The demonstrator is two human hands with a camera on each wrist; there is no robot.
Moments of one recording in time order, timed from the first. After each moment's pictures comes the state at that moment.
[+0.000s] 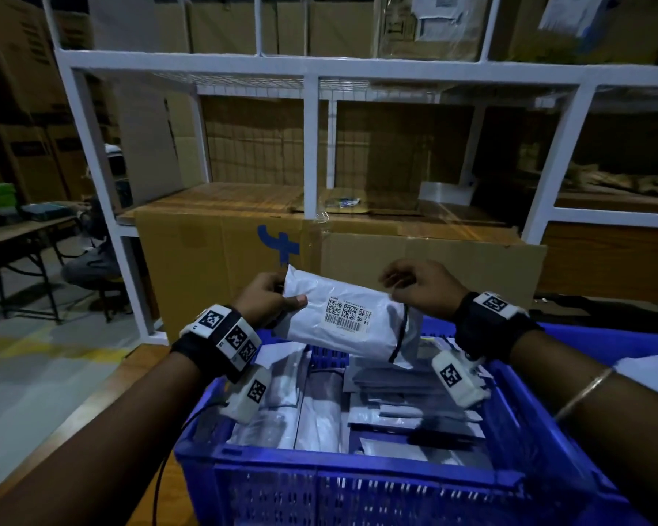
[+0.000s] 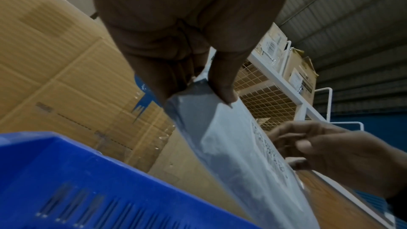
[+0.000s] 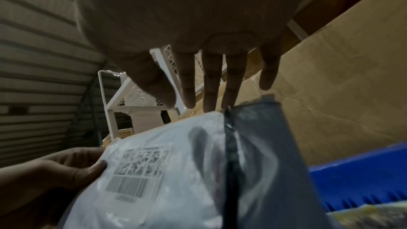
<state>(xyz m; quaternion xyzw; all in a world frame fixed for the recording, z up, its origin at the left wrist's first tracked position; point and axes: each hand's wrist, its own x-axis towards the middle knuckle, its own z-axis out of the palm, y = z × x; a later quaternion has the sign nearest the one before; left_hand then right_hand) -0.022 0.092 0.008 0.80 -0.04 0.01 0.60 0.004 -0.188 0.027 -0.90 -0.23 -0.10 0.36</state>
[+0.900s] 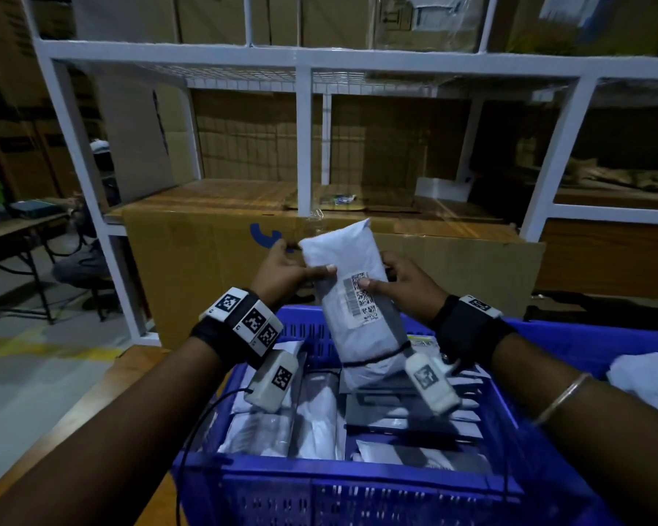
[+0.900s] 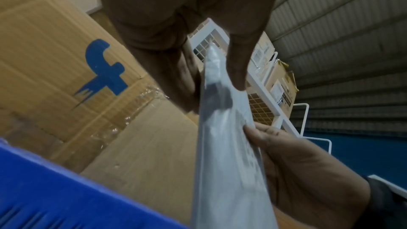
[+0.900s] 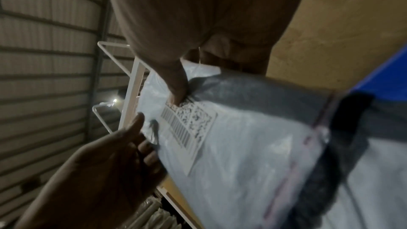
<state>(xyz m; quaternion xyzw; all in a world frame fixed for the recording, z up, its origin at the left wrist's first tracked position) -0.016 0.053 0.040 0.72 -0.05 0.04 0.69 0.007 -0.159 0.018 -0.78 -0.21 -0.03 0.59</state>
